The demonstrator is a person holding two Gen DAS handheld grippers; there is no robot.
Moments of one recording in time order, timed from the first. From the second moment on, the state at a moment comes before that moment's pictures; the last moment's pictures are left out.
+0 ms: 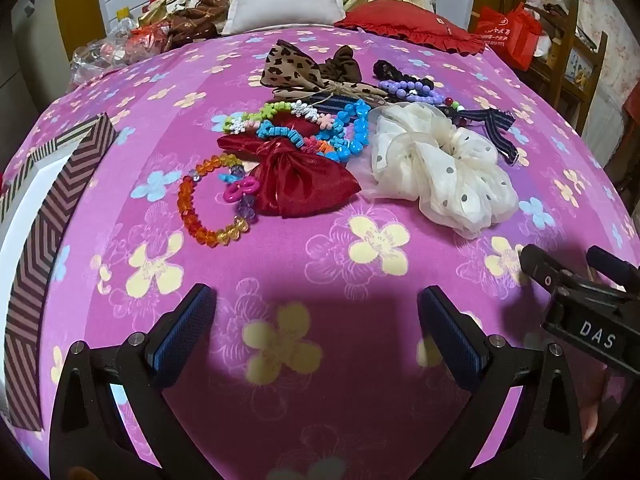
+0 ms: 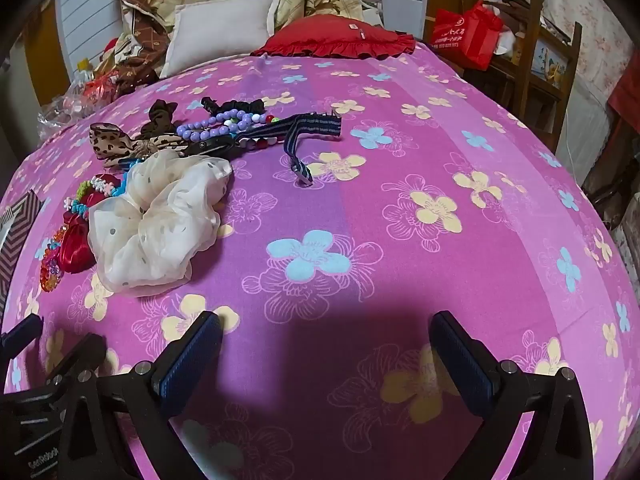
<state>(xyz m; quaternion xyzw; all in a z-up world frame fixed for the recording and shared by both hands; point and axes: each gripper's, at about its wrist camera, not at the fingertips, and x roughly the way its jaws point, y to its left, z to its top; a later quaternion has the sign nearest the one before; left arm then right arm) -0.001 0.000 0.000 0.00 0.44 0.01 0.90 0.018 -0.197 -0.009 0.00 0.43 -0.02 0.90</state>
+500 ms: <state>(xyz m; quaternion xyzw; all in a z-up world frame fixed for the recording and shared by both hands) -0.062 0.068 0.052 -0.03 0.42 0.04 0.90 0.017 -0.196 -0.002 0.00 0.44 -0.01 0.90</state>
